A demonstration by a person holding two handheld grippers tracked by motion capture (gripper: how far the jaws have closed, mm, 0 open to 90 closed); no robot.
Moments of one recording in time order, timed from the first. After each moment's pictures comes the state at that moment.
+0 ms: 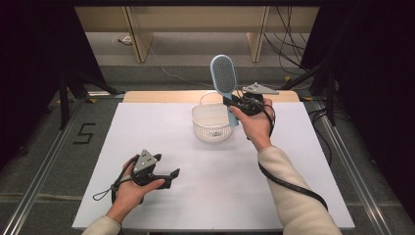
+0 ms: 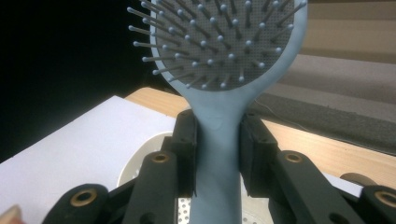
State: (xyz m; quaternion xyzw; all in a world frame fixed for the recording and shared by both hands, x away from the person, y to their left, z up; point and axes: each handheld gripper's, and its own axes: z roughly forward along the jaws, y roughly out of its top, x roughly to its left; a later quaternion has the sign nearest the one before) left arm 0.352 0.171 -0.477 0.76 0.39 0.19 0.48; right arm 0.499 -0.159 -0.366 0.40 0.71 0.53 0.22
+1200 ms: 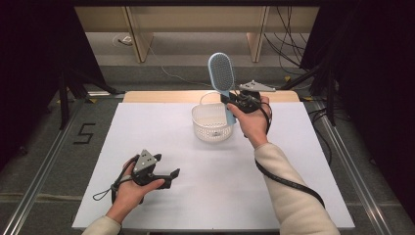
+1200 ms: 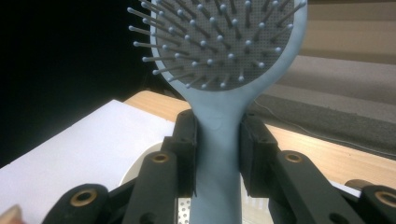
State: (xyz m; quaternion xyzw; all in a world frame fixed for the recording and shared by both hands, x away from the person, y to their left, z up) left arm 0.352 0.171 -0.477 0.76 0.39 0.19 0.48; right arm 0.507 -0.152 -0.365 0.40 0.71 0.54 0.22
